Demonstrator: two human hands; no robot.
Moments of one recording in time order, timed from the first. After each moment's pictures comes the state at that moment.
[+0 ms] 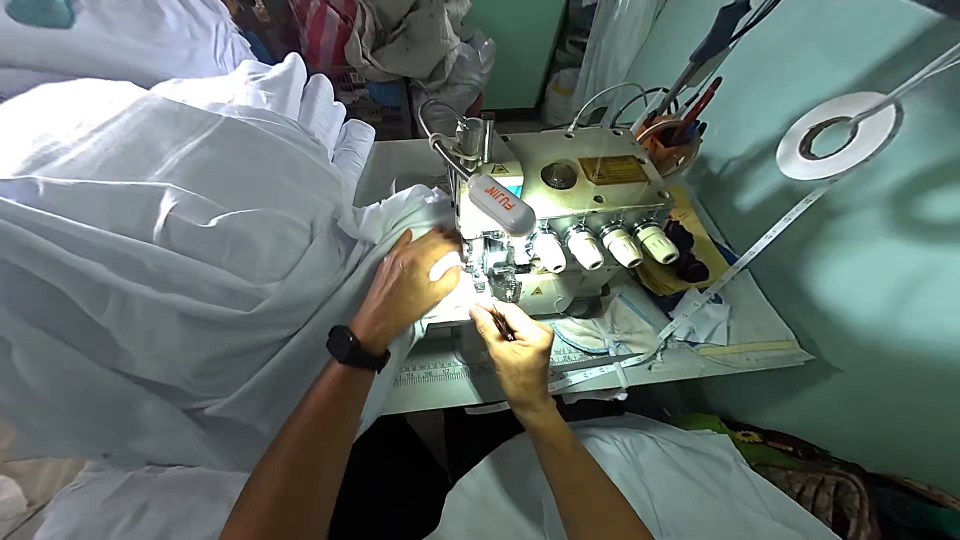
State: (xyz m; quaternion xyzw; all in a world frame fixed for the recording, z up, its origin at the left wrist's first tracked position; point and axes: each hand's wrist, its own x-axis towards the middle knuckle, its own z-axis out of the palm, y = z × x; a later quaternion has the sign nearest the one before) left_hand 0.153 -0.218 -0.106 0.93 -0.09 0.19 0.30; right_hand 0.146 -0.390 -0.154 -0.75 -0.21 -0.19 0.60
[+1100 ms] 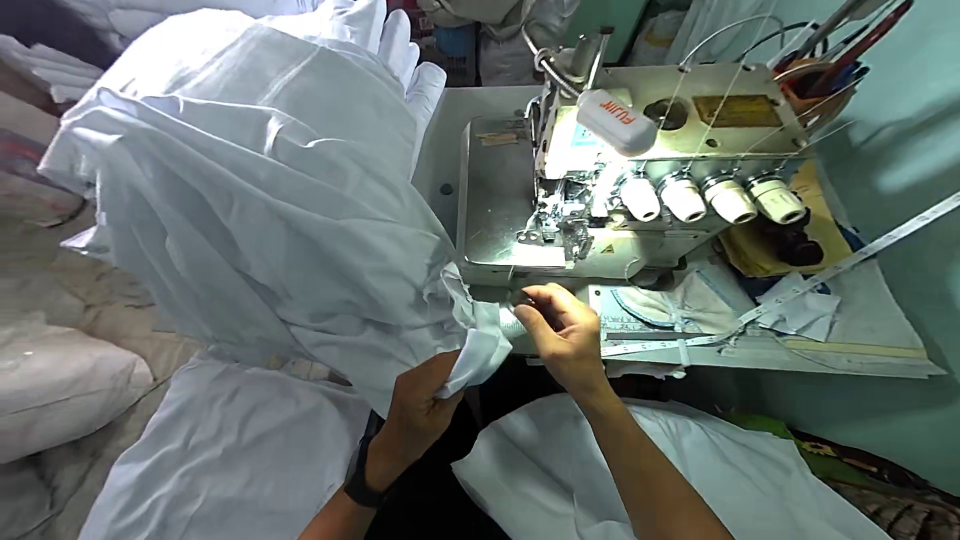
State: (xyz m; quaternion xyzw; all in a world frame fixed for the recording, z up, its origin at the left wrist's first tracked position) left_hand -0.039 -0.272 -0.153 0.83 -0.01 0.29 0.48; right_hand 0.116 -0.411 -0.158 -0.72 -0.32 -0.02 0.61
